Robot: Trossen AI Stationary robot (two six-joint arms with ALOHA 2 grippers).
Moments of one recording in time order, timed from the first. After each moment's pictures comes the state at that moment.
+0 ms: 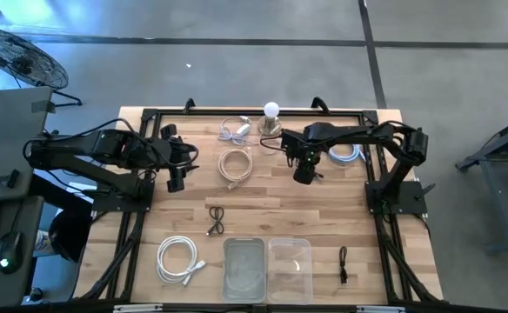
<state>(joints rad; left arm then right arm) -0.12 0.96 1.21 -1.00 -0.42 -0.06 -0.33 1.73 1.18 -0.99 0.07 0.07</state>
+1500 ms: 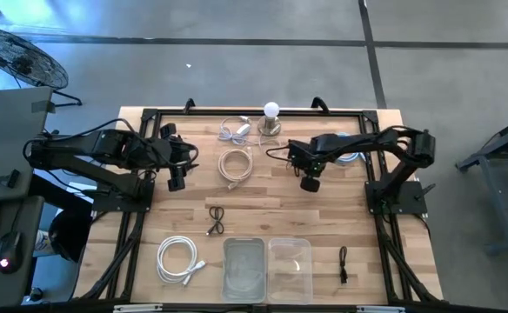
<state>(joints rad) -0.12 0.96 1.20 -1.00 -0.45 -0.06 -0.30 1.65 0.96 -0.80 0.11 0.03</state>
